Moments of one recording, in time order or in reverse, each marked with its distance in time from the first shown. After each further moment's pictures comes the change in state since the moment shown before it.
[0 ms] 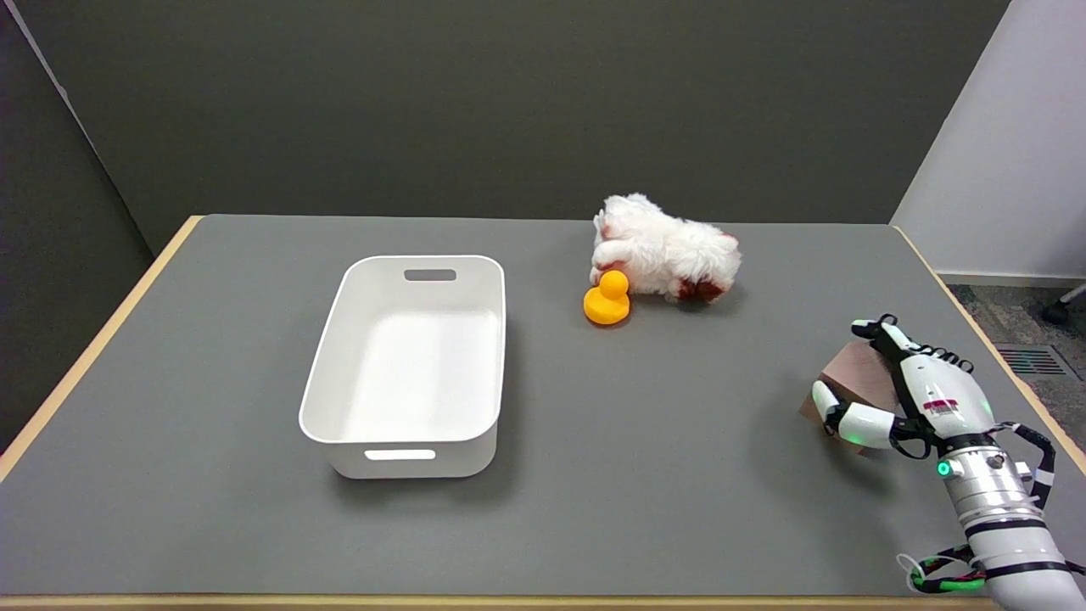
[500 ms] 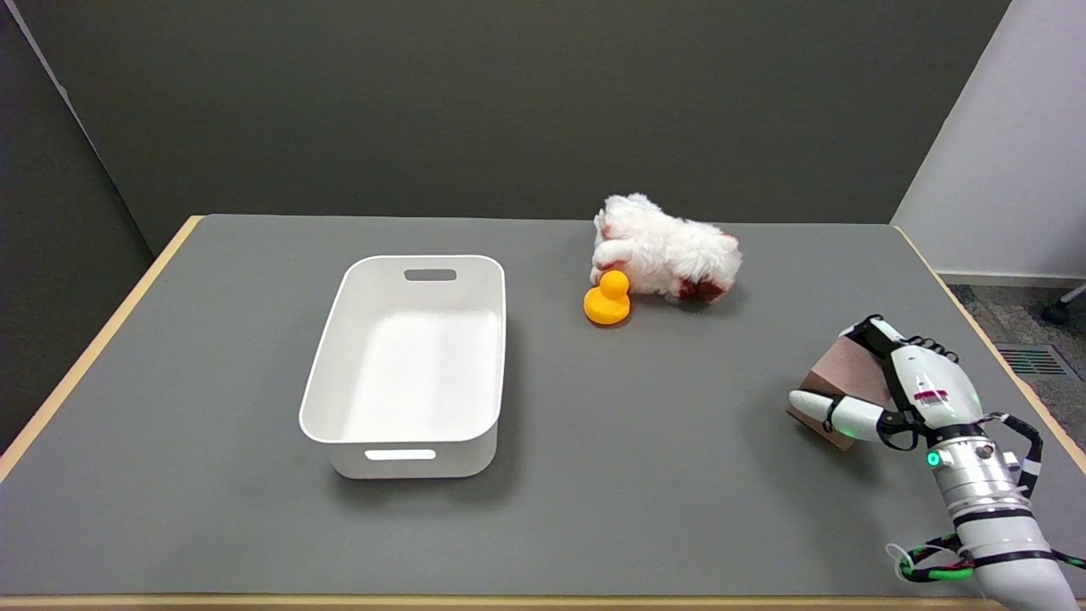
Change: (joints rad) arm 0.029 -0.001 -0.005 0.013 -0.002 -0.010 -0.001
